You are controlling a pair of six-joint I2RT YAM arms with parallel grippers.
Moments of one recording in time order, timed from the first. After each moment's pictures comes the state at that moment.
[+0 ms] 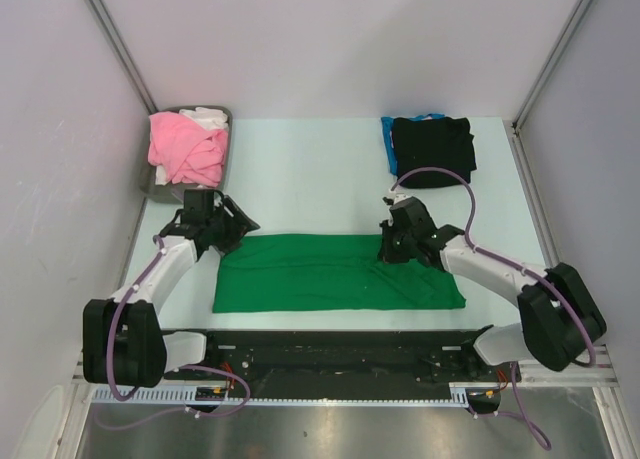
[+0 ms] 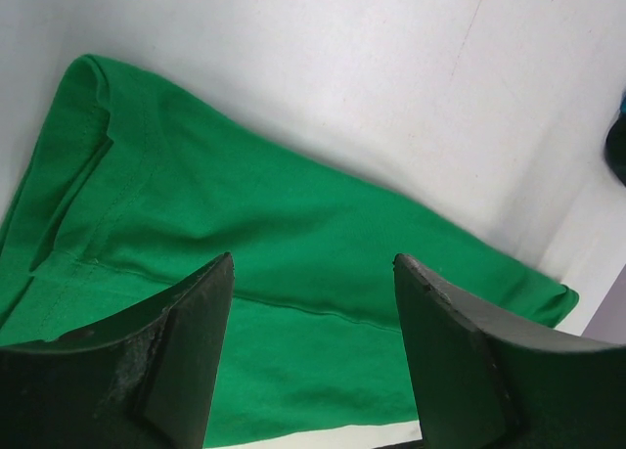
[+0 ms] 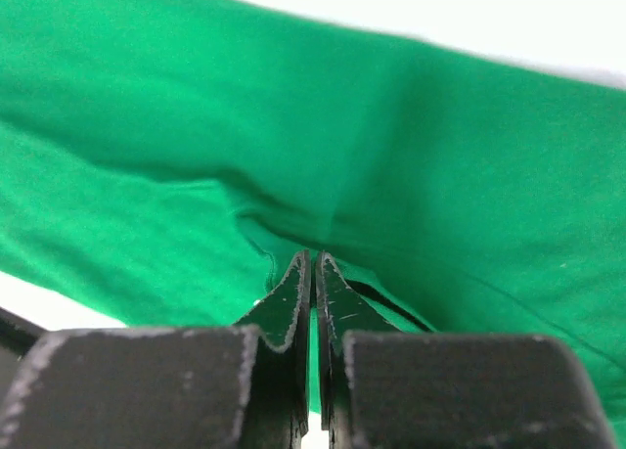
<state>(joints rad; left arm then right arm) -0.07 1.24 0.74 -0.39 0.15 -0.81 0.57 1.41 0.78 -0.29 -0.05 0.45</state>
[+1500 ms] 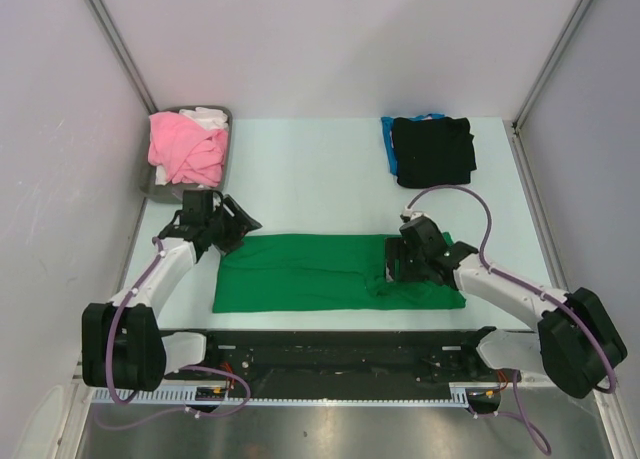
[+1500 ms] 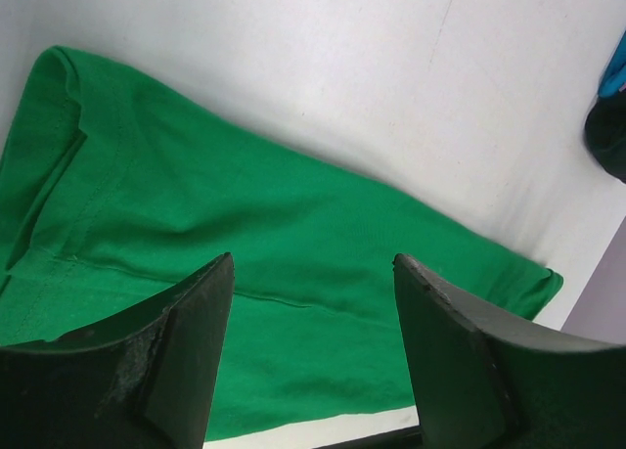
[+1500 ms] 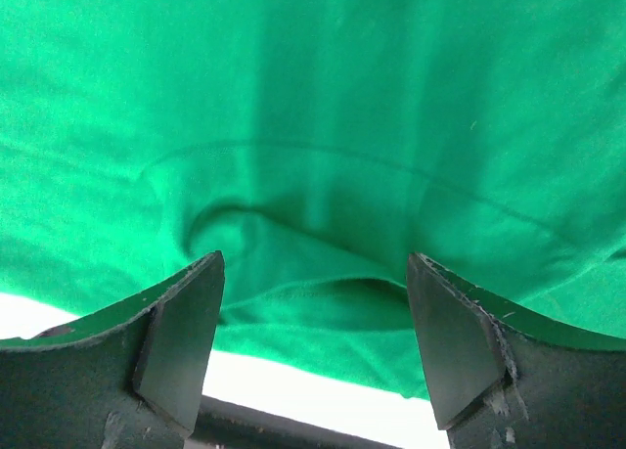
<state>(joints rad) -0.07 1.21 0.73 -0.38 0.19 -0.81 0.59 1.23 0.65 -0.40 0.09 0.51</state>
